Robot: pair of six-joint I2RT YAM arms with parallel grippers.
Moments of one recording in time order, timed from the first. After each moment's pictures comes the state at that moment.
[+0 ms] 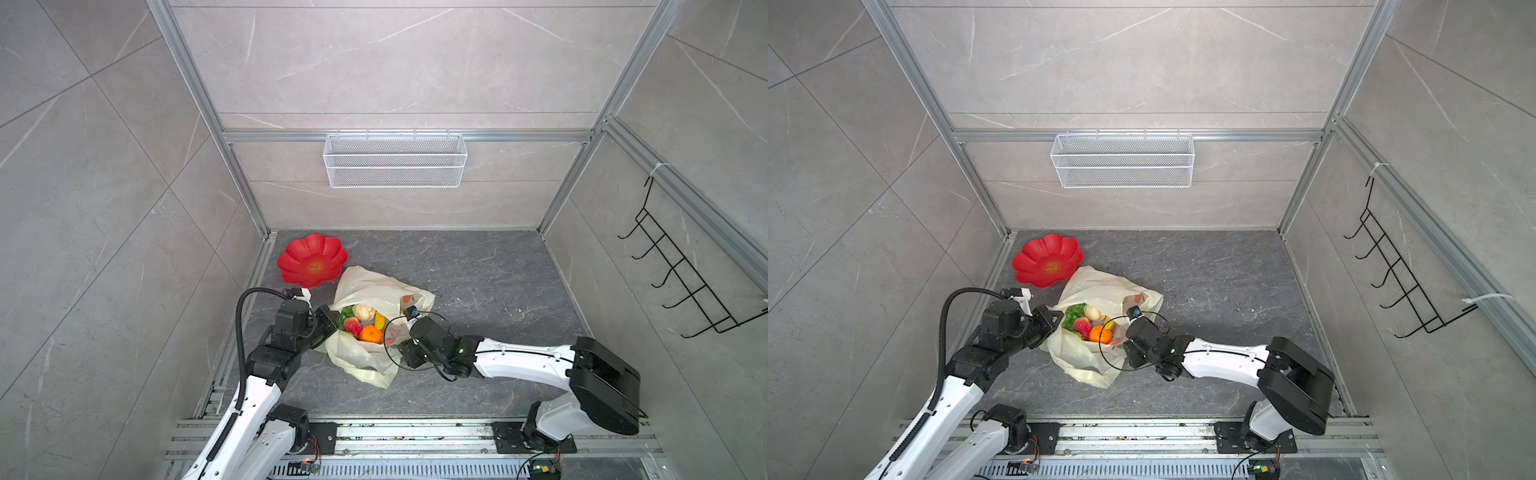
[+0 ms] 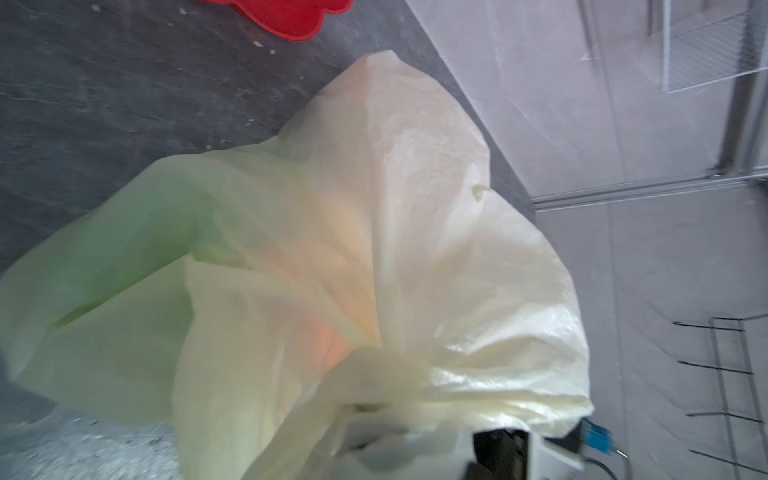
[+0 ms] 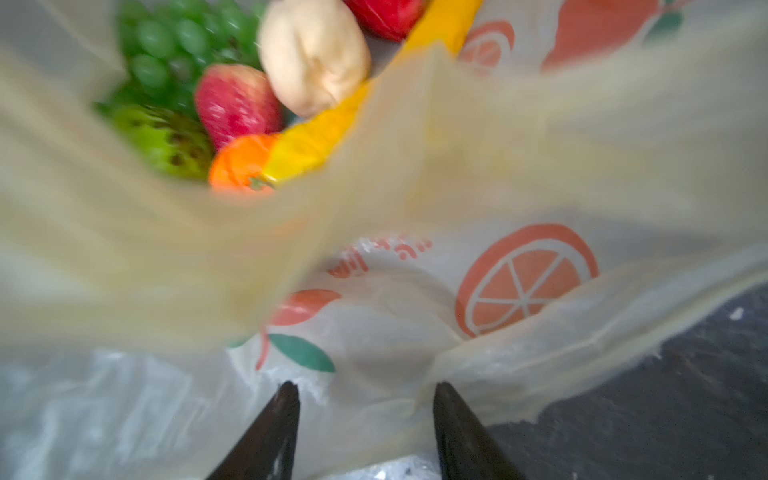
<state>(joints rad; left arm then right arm) -0.29 0.76 0.67 -0.55 0.17 -0.89 1.03 1.48 0.80 -0.11 0.14 0.45</state>
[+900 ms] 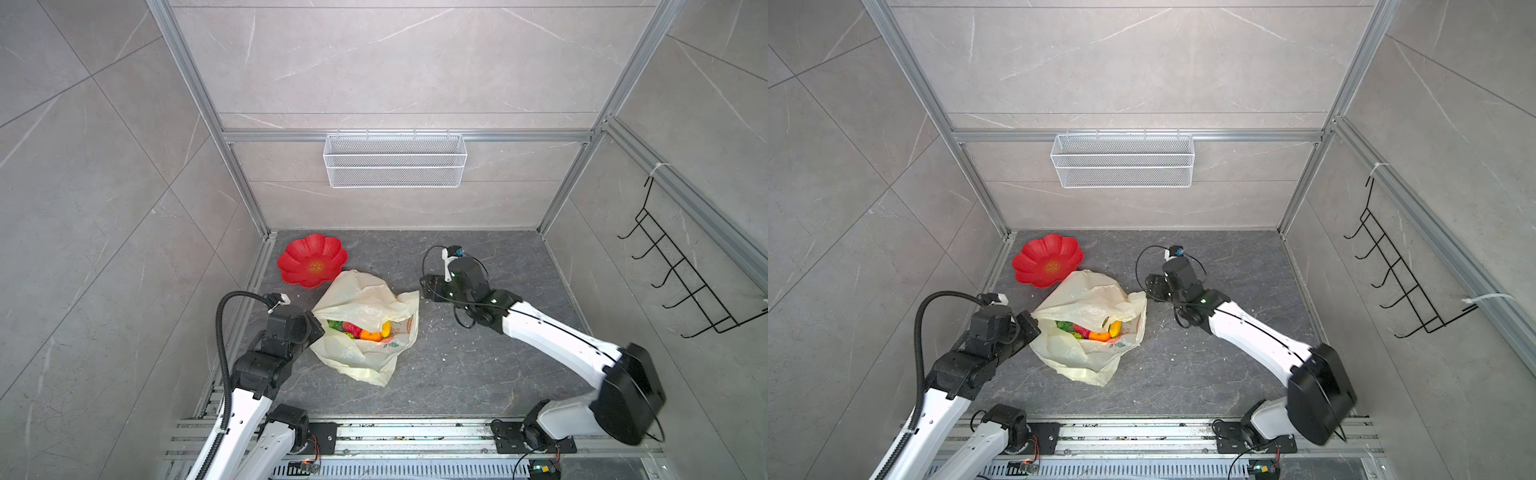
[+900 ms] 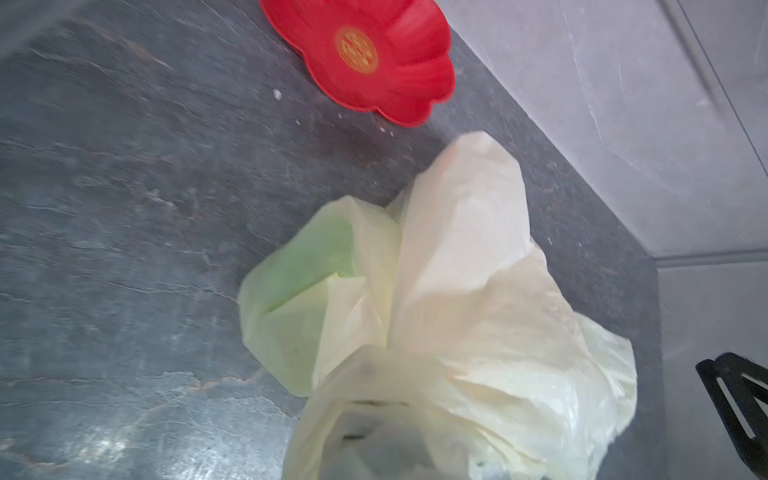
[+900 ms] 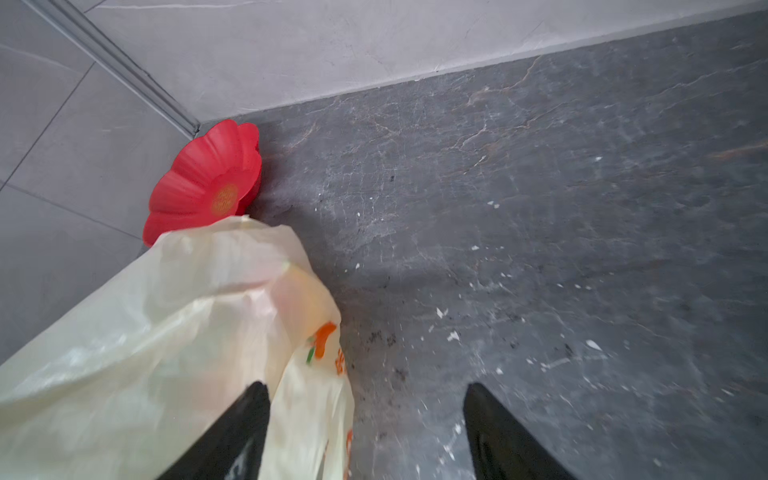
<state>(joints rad) -0.28 0.65 0.76 -0.83 -0.16 -0.82 0.64 1.53 1.13 -0.22 0.10 0.55</state>
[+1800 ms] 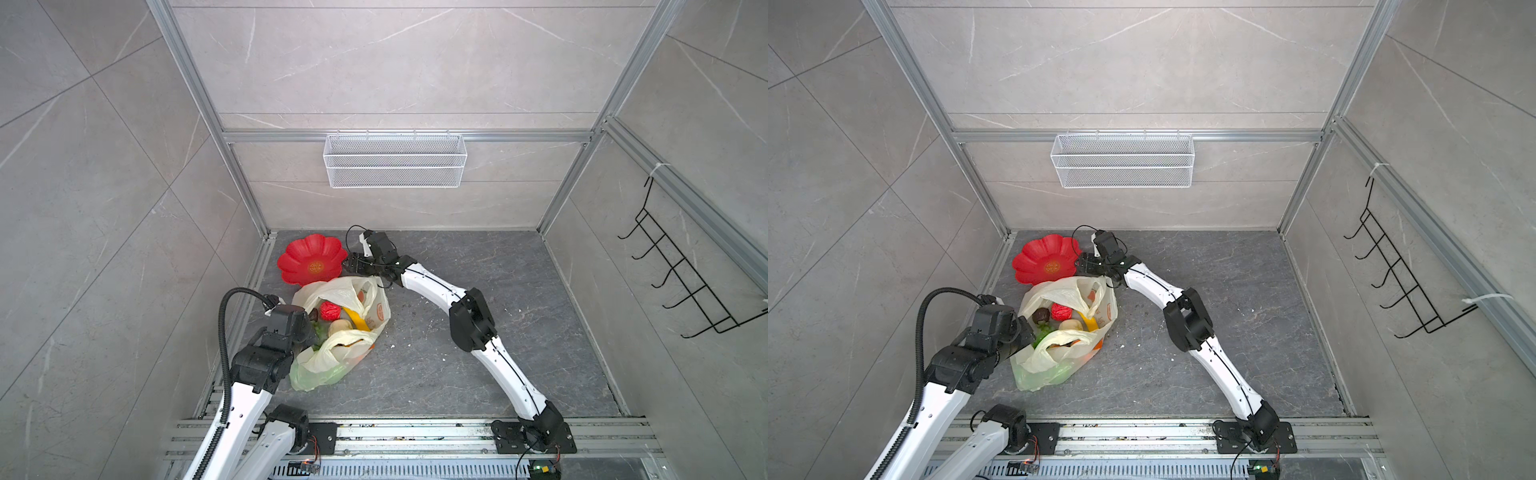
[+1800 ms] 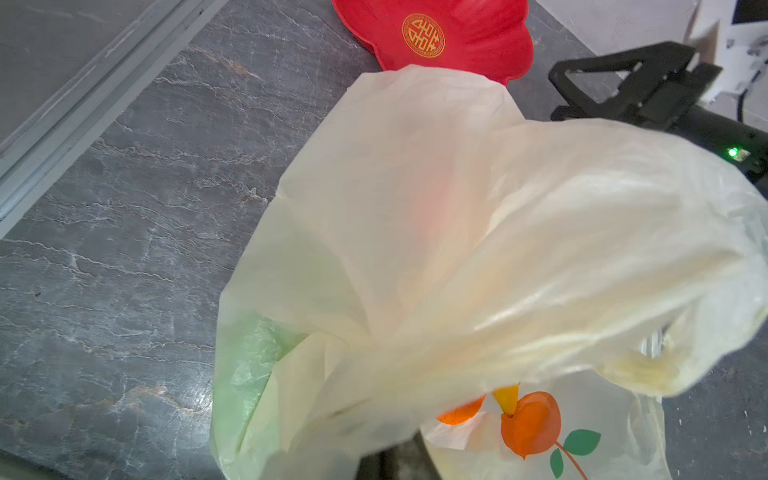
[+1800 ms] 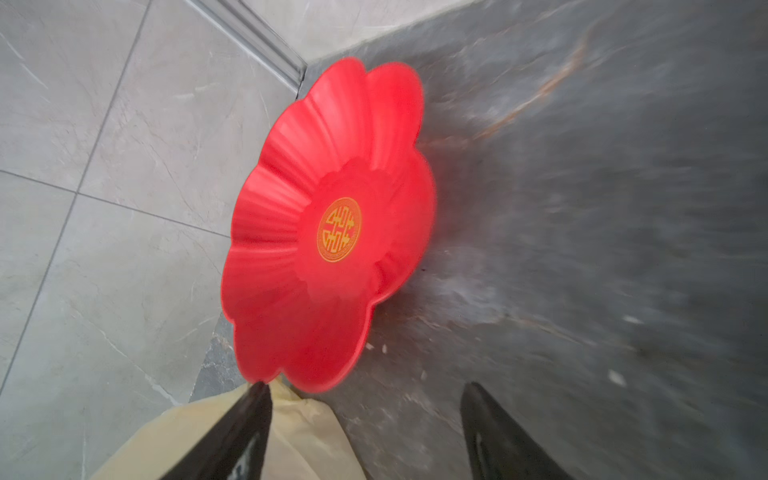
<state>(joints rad) -0.27 0.71 0.80 -0.95 -0.22 -0.72 0.73 2.73 2.53 -0.33 -0.27 0.67</state>
